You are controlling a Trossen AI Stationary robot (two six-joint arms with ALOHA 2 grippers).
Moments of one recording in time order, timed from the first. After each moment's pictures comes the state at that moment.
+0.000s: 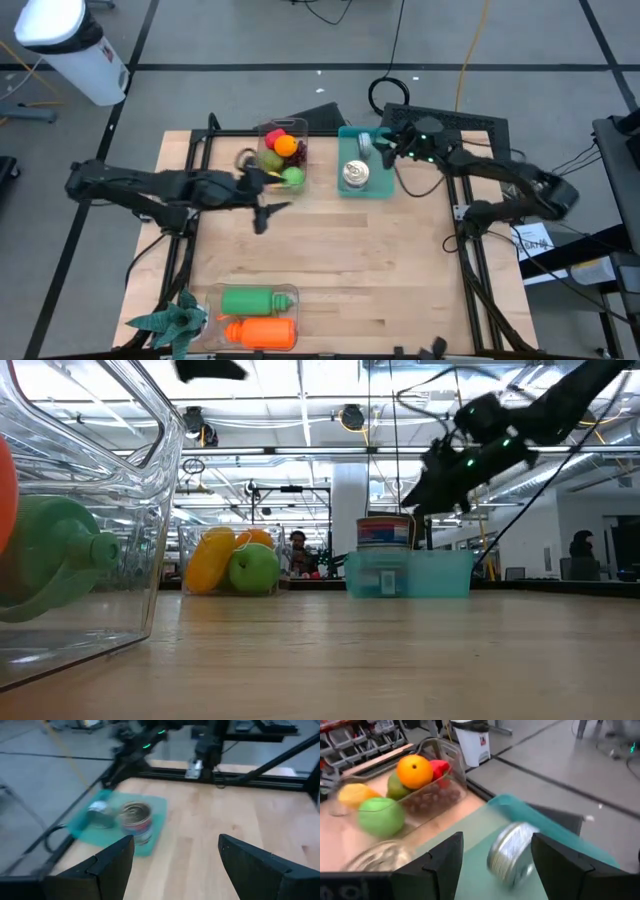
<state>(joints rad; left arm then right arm) -0.14 1.08 1.01 -0.32 -0.36 -0.10 -0.78 1.27 0.58 0.33 -0.19 0.10</state>
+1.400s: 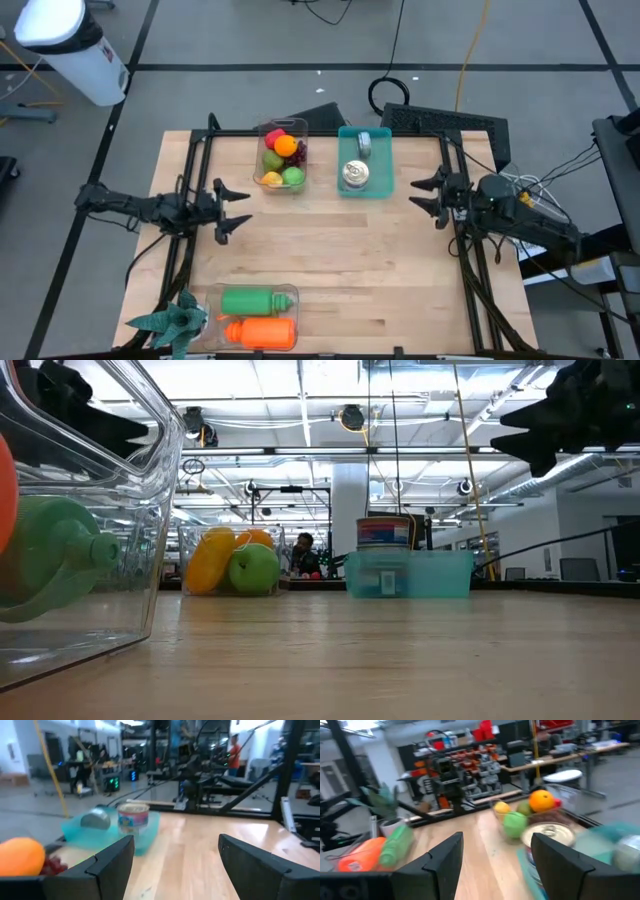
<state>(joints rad) -0.22 0.13 0.02 0.17 -0.38 -0.01 -0.33 0.01 0.19 -0.16 -0.17 0.21</state>
